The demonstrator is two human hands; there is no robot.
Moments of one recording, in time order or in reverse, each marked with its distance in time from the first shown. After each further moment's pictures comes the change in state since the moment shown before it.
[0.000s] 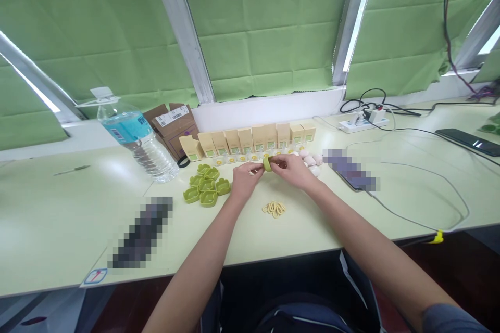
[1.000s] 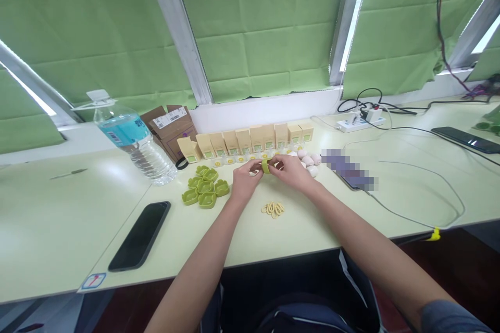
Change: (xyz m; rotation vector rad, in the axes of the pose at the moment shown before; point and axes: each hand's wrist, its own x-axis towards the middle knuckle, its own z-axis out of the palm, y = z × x) left_hand 0.001 0.007 0.003 -0.051 -0.018 -0.053; right_hand 0.001 -0.003 0.002 -0.056 0.023 0.001
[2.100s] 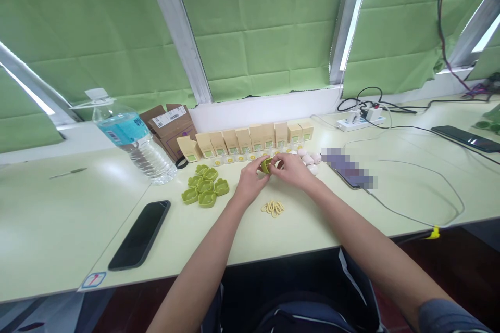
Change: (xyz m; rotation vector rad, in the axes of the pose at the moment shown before) left_hand -0.002 0.000 0.008 0.144 -0.132 0.102; right_hand -0.001 0.000 -0.004 -0.110 -0.027 0.084
